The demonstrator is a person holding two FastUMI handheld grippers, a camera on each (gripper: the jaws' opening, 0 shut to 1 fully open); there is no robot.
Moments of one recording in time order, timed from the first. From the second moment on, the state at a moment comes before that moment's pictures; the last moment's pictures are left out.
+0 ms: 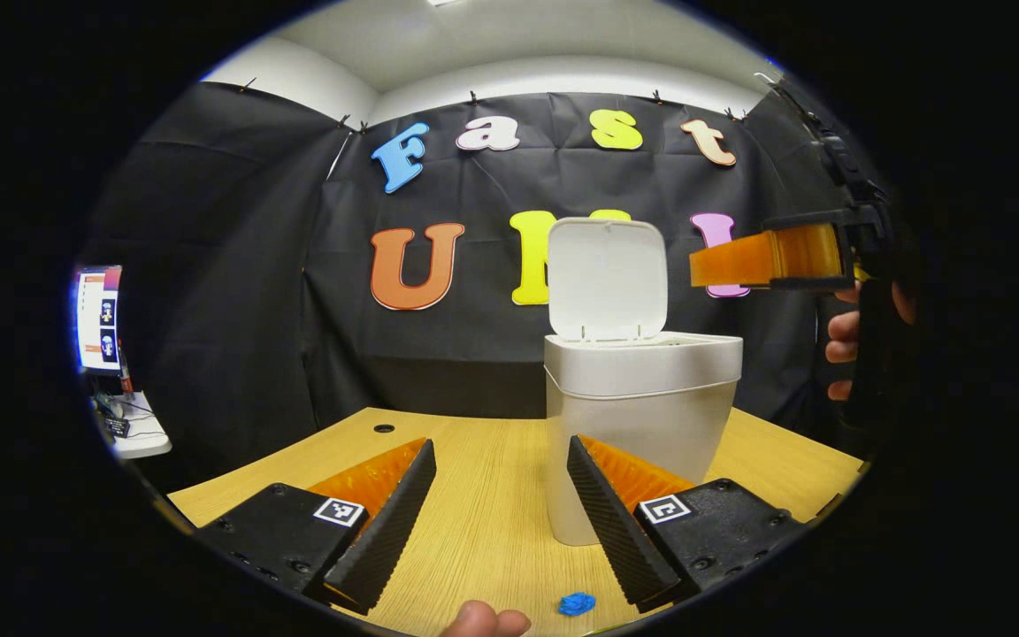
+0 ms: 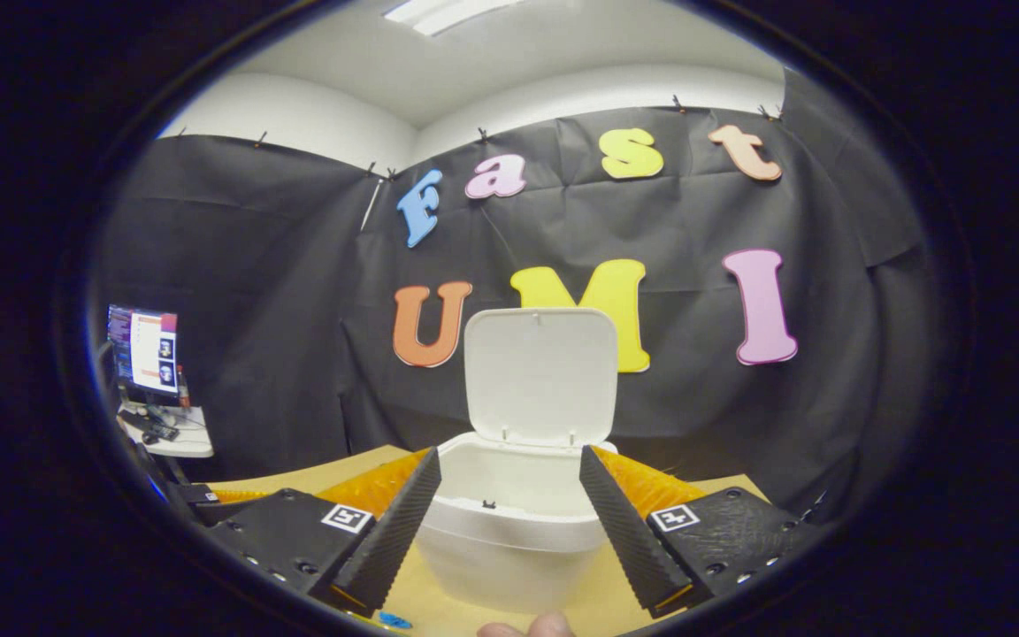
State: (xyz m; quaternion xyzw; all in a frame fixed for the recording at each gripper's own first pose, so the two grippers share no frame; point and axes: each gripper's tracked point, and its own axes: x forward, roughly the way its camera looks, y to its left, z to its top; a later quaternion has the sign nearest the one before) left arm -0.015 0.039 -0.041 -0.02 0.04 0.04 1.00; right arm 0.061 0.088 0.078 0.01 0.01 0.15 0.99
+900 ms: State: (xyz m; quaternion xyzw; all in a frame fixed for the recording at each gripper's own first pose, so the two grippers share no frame) left arm -0.029 0.009 -0.070 -0.01 0.06 0.00 1.00; right arm -0.014 0.015 0.029 0.01 -0.01 0.08 1.00
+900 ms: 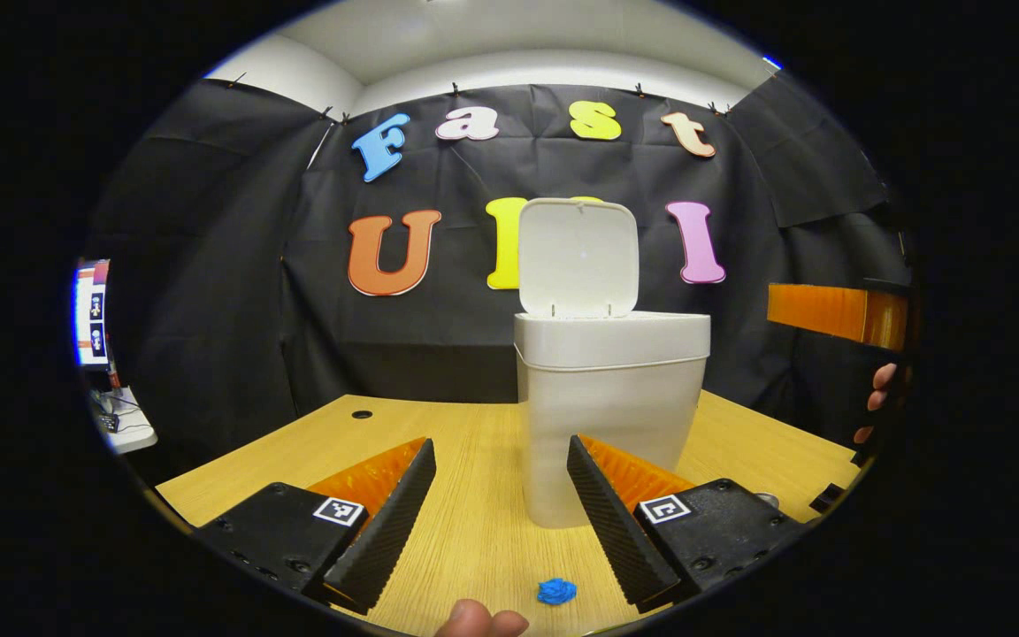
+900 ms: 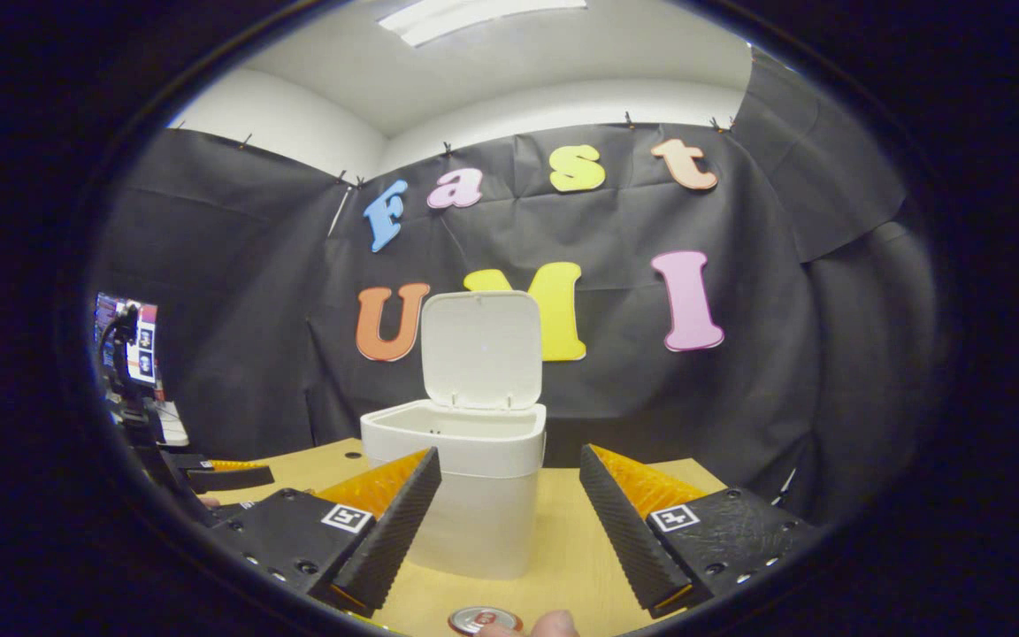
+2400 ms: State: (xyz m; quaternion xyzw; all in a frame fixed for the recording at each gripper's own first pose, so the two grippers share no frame) left arm -0.077 -0.043 -0.245 -0.02 0.27 -0.03 0.96; right arm -0.061 -0.054 -0.102 0.05 0.05 0.02 1.00
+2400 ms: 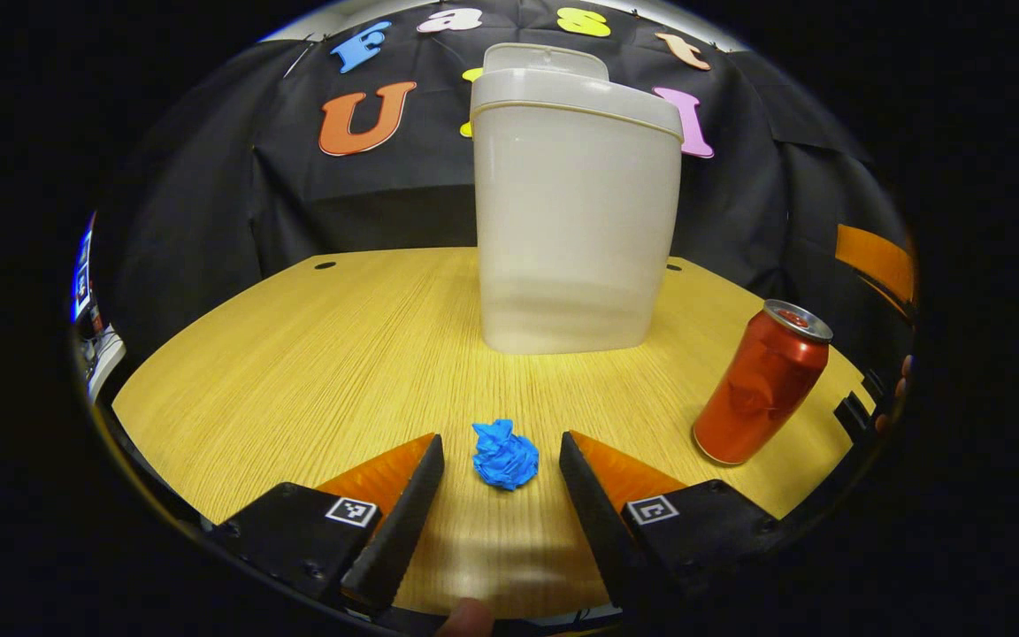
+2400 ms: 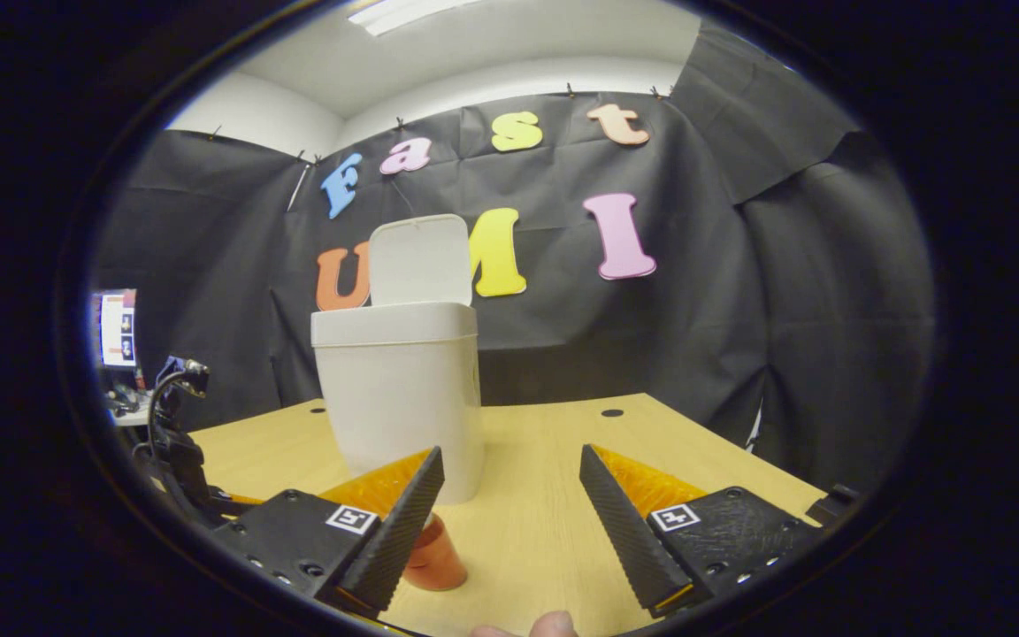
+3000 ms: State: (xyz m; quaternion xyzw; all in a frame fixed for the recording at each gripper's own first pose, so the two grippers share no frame) left arm -0.076 -0.034 -0.246 -0.03 0.26 -0.02 0.96; right arm -0.064 -0.040 -0.108 0.04 0.05 0.03 1.00
